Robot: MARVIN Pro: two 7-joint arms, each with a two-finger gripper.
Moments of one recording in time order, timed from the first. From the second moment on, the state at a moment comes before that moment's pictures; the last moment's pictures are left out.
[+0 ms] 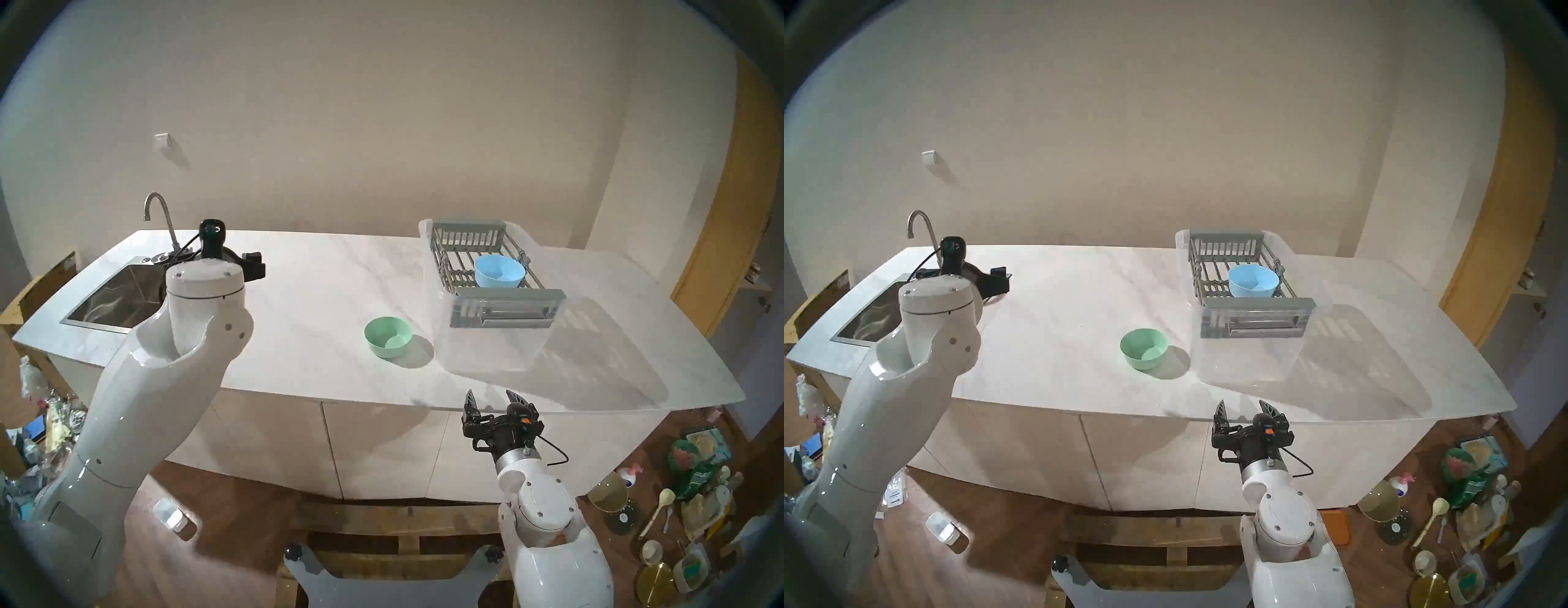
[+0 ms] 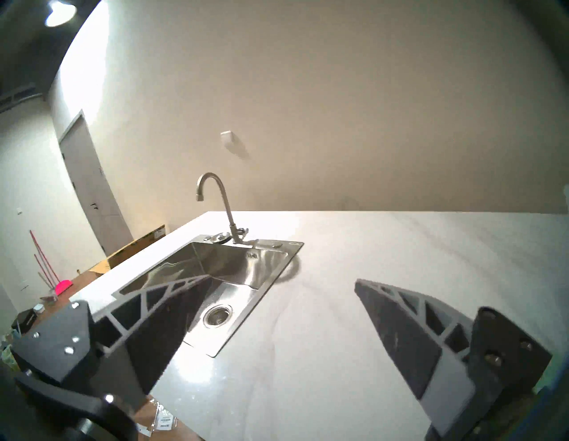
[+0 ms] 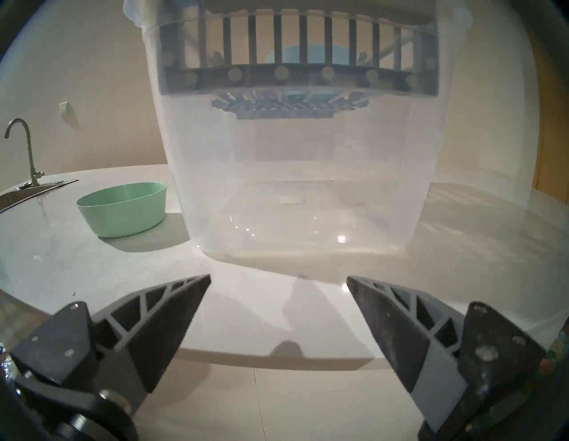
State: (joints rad) left arm 1.28 -0.86 -1.31 -2.08 -0.86 0.67 1.09; right arm -1.91 -1.57 1.53 -1.78 0.01 -0.01 -0.02
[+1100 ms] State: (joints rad) left arm 1.85 -0.37 -1.66 -2.13 -1.06 0.19 0.94; right arm -1.91 -1.57 1.53 -1.78 0.01 -0.01 -0.02
